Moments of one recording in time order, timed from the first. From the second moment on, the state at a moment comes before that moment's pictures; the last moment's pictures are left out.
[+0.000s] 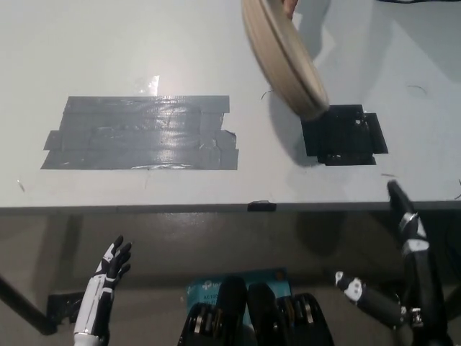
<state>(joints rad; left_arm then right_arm) 0.05 0.11 0.01 0.09 0.07 -0.17 -0.01 0.10 0.03 0.09 -0.43 -0.34 -0.19 -0.07</state>
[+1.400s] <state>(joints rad) 0.02 0.11 0.01 0.09 0.09 -0.17 -0.02 -0.61 0.02 0.15 0.19 -0.70 -0.10 -0.20</state>
